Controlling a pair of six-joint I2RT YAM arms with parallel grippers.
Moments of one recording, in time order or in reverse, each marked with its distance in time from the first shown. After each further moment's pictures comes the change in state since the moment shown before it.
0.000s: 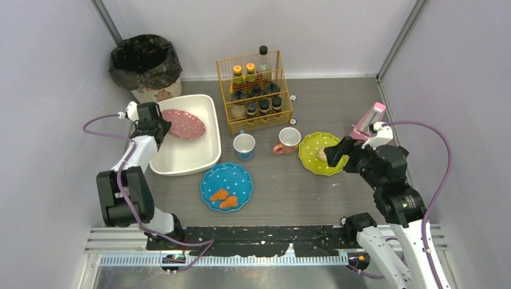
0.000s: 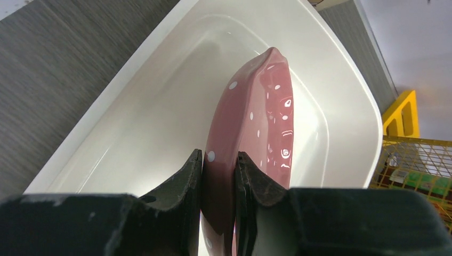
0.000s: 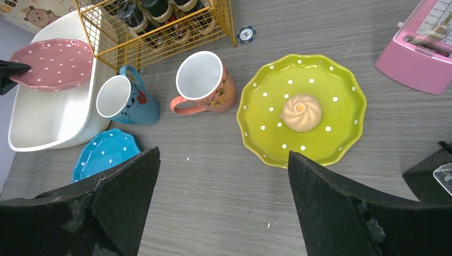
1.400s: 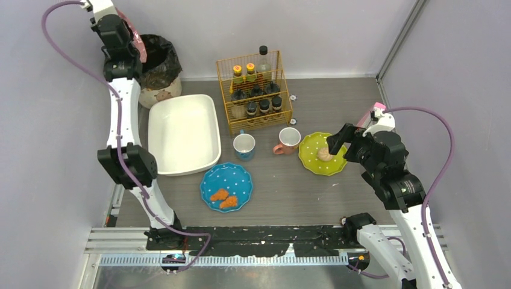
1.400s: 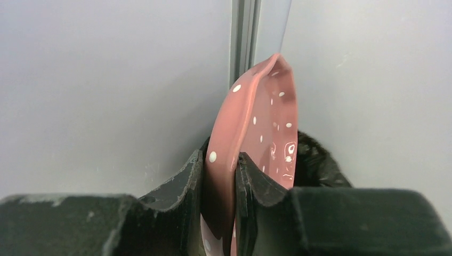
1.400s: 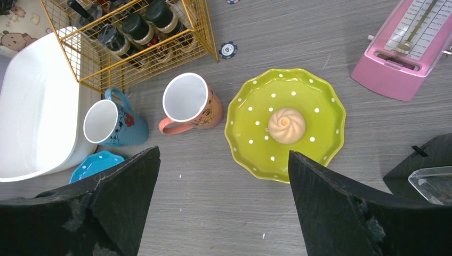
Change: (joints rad) left arm -0.019 0.497 1.253 -0.043 -0.294 0.832; right arm 0.000 0.143 0.105 0.001 0.091 0.010
